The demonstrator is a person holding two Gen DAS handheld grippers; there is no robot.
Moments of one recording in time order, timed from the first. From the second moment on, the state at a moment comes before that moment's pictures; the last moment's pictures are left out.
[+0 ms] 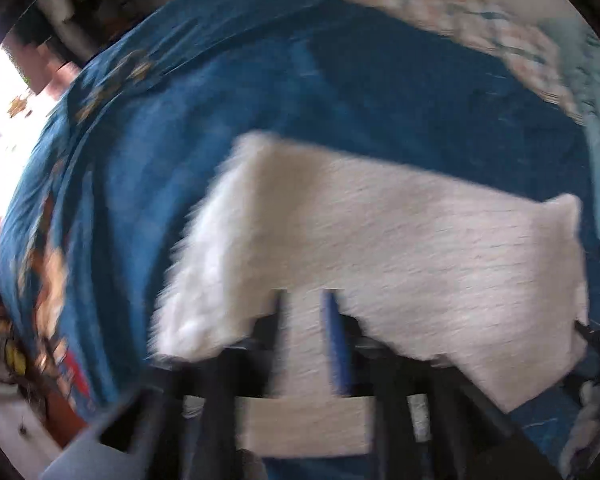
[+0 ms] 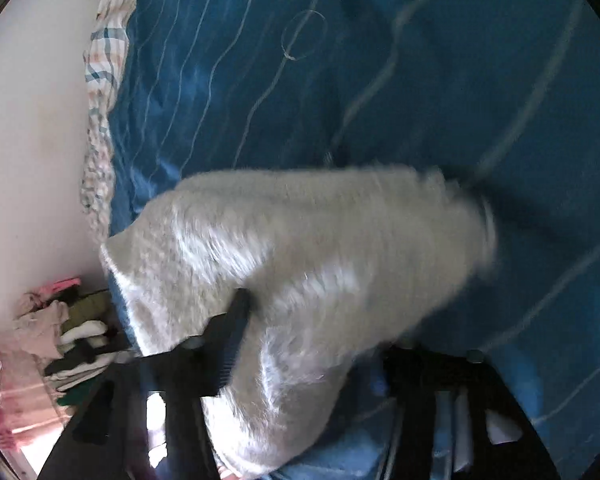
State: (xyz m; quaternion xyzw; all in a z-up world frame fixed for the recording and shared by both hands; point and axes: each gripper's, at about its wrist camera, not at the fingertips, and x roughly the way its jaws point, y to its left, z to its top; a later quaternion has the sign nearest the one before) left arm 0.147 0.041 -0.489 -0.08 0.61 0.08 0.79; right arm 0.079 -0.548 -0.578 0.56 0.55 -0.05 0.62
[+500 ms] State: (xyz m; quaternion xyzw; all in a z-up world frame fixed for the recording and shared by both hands) left arm 0.253 -0.088 -0.560 -0.02 0.62 -0.02 0.79; right arm 0.116 -0.514 -0.630 0.65 0.43 0.04 0.63
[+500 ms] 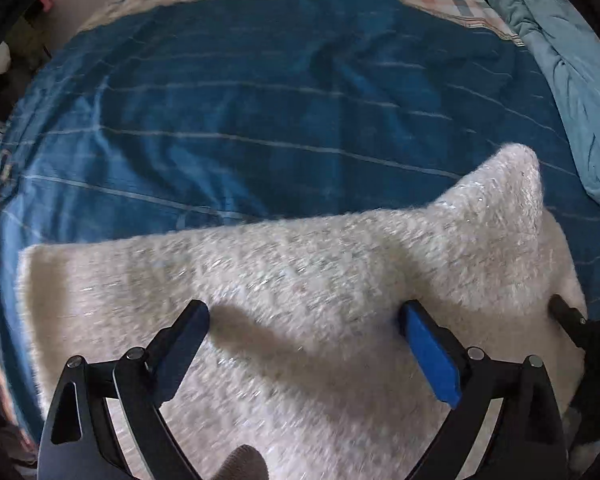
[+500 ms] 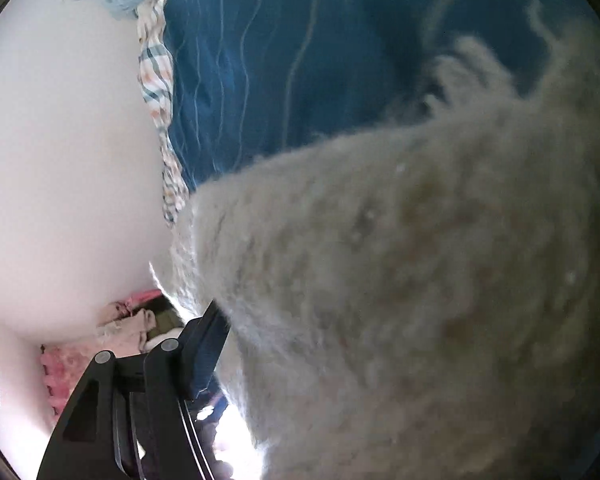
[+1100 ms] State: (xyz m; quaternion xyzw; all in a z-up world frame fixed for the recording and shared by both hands) left arm 0.259 -0.092 -0.542 -0.12 0.61 -0.05 0.79; right arm 0.158 -0.479 -0.478 0.52 0.42 0.12 0.73
